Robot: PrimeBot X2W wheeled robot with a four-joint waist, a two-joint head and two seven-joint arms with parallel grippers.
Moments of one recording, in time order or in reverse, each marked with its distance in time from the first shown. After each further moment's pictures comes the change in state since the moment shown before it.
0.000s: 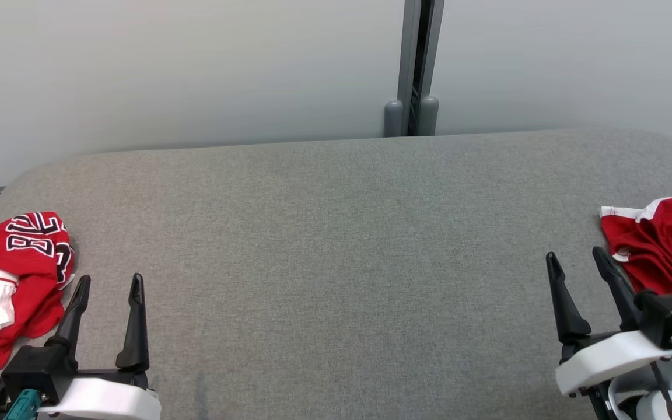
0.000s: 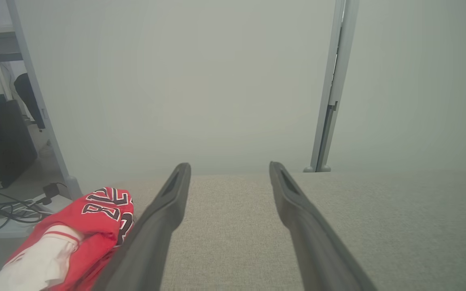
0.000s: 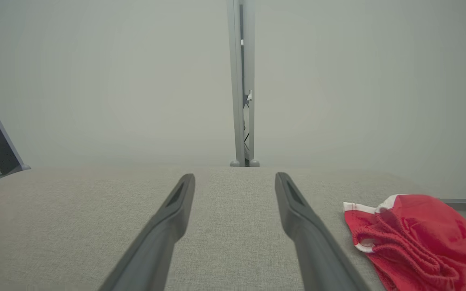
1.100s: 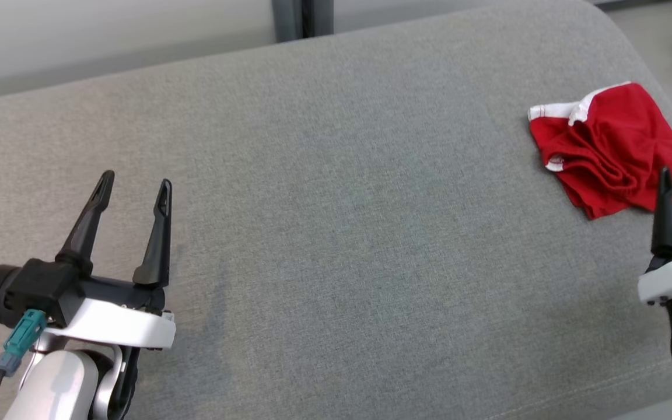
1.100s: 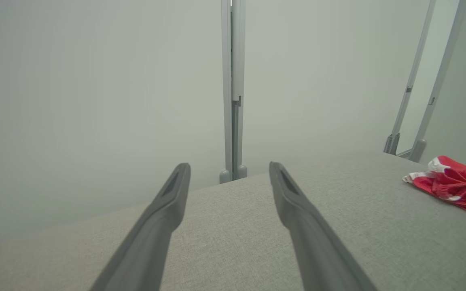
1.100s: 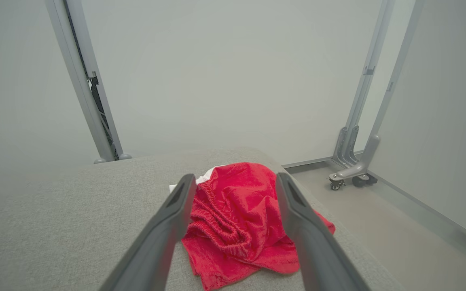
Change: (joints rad) left arm -0.255 0.008 -0.051 -0.013 0.056 -0.105 0.010; right arm -0.302 -0.117 -0.176 0.313 0.040 0.000 -0.151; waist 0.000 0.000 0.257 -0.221
